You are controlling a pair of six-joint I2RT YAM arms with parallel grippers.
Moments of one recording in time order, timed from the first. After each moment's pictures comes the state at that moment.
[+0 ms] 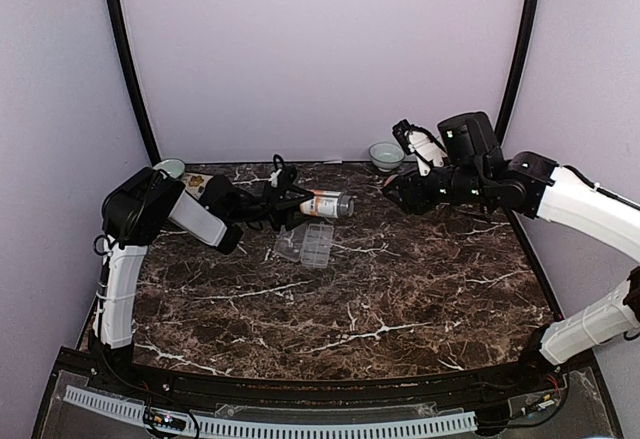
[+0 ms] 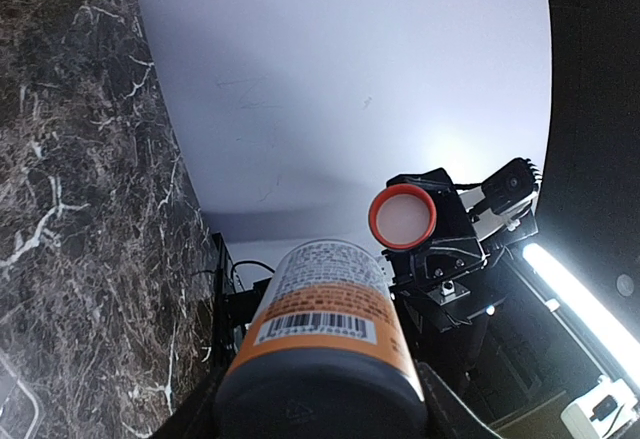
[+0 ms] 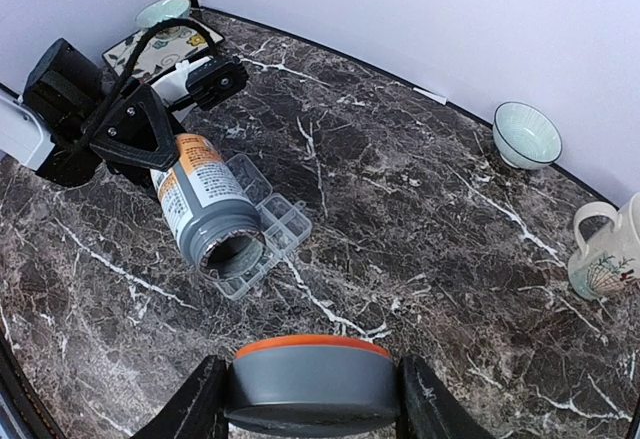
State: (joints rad) left arm -0.49 2.28 1.20 1.49 1.14 -1.74; right arm 0.79 1.28 1.21 -0.50 0.11 0.08
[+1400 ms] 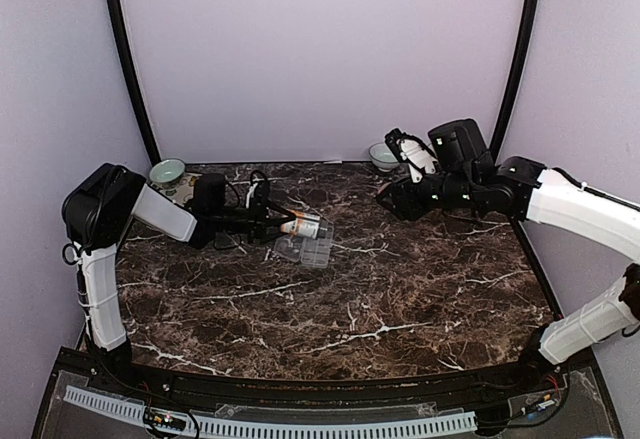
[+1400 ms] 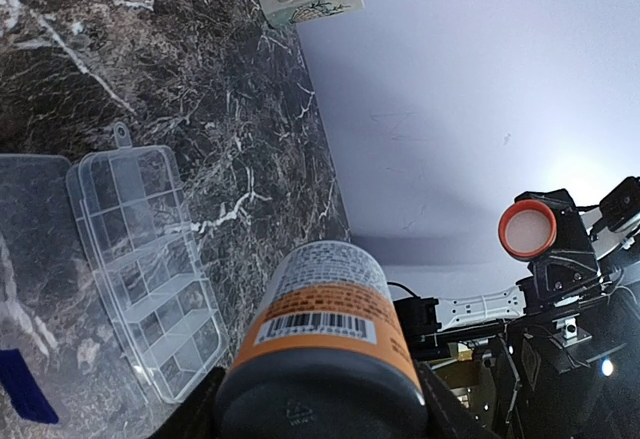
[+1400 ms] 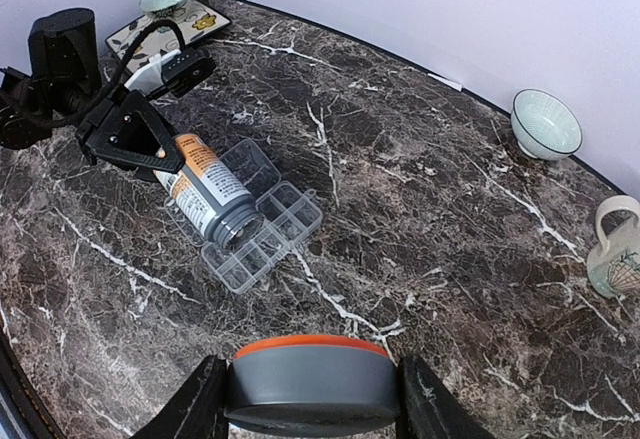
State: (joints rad) left arm -0.40 2.03 0.99 0.72 1.03 -1.00; right arm 0.79 1.32 1.18 -0.46 0.08 0.08
